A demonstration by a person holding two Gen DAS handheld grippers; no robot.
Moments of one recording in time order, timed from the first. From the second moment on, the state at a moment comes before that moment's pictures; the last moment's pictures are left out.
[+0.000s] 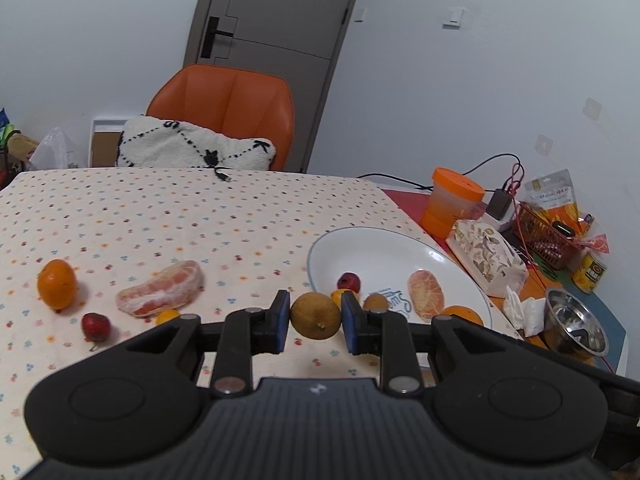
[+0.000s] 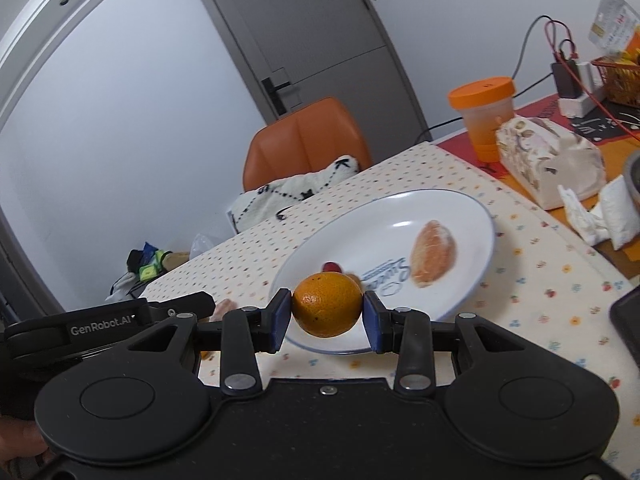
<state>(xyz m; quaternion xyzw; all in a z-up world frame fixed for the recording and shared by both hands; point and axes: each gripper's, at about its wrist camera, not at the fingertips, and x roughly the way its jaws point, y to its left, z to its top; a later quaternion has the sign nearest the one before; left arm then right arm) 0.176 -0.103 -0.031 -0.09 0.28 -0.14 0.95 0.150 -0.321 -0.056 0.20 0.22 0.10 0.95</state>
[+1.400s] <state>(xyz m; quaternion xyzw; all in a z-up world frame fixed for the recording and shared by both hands) 0.203 -0.162 -0.049 -0.07 0.31 -0.16 0.94 0.150 -0.362 -0.070 0.23 0.22 0.08 0.95</state>
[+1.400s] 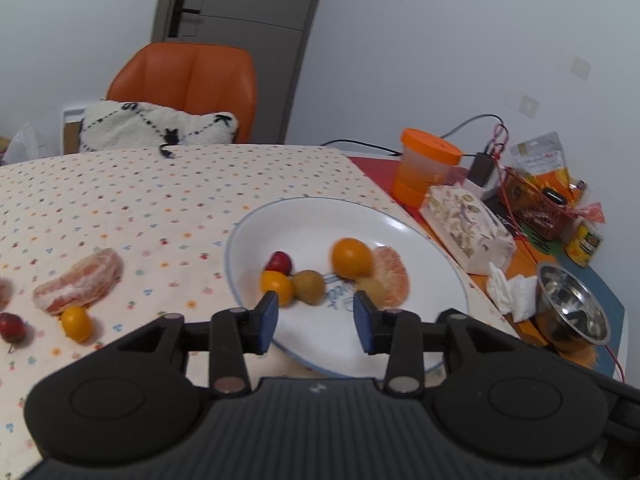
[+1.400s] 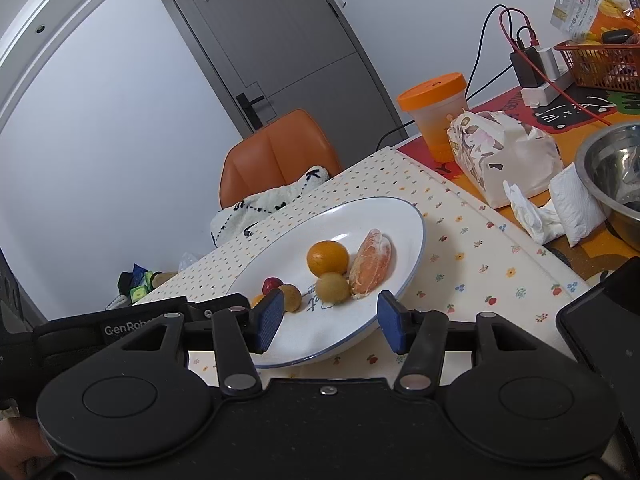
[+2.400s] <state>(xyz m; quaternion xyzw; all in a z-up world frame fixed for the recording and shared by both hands) 0.172 -0.075 -0.032 -0.07 0.26 -0.06 0.96 0.145 -0.307 -0.052 0.19 0.21 0.11 0.95</state>
